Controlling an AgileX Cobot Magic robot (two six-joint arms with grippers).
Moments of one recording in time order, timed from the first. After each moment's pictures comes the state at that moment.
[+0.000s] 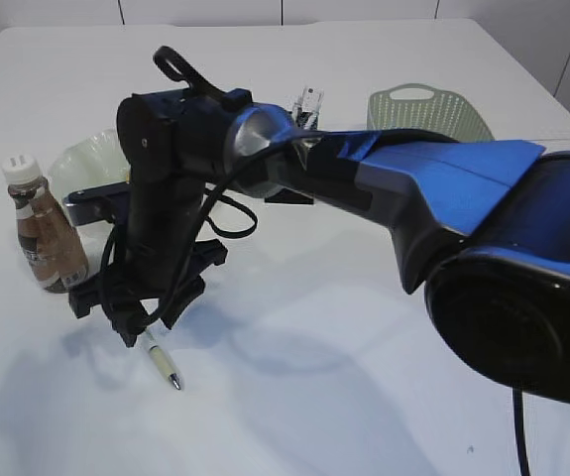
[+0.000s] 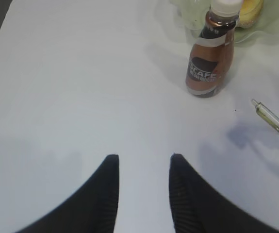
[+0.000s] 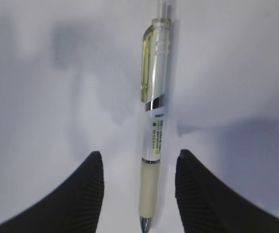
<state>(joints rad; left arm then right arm) 0.05 0.63 -0.53 0.07 0.63 -0.06 0.74 2.49 -2.23 0.23 1.21 0.05</state>
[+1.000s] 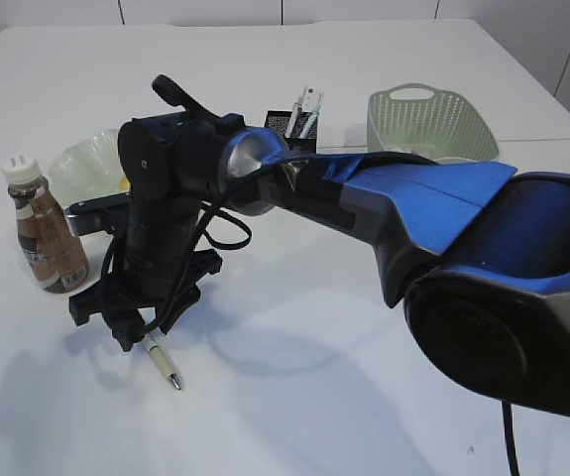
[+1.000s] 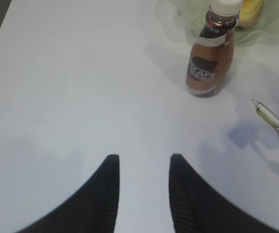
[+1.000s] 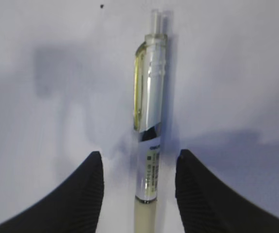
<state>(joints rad) 0.05 0.63 -0.53 0.07 0.63 -0.06 0.74 2.55 -2.27 0.23 1.17 0.05</state>
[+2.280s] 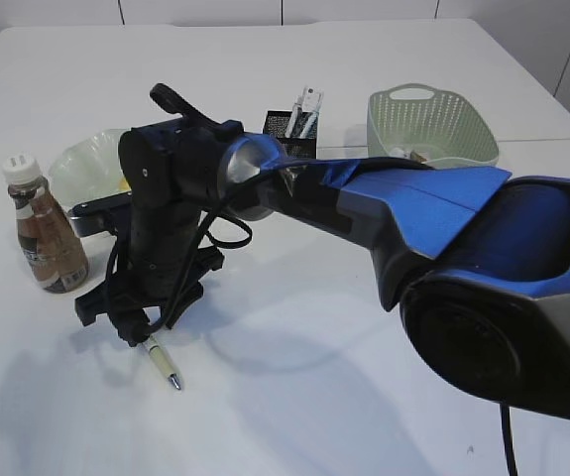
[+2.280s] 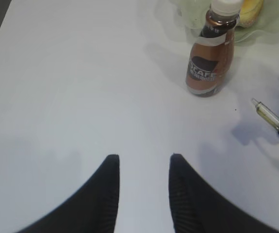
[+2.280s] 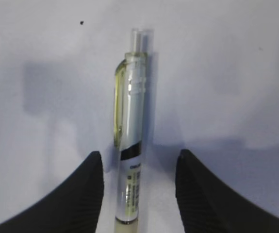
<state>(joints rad) 0.05 0.63 -0.53 0.07 0.63 -0.06 0.74 2.56 -2.27 0.19 1.13 0.05</state>
